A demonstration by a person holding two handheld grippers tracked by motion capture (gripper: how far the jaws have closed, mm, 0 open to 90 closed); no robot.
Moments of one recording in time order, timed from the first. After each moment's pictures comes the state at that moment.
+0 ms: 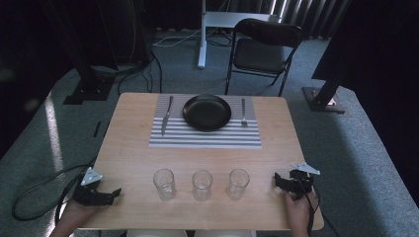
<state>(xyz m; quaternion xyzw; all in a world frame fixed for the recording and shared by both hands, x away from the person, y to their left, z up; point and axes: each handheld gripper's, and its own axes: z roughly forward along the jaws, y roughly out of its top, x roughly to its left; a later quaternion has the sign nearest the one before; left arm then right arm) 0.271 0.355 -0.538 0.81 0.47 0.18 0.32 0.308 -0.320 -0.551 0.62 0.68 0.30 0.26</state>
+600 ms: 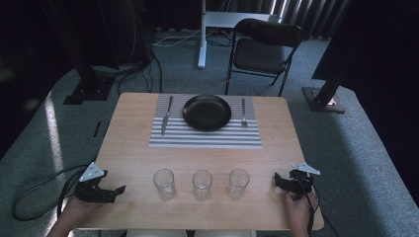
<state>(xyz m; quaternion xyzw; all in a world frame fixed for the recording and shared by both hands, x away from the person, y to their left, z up) 0.271 0.337 -0.503 0.81 0.43 0.17 0.36 0.308 -0.320 -0.551 0.62 0.68 0.30 0.26</state>
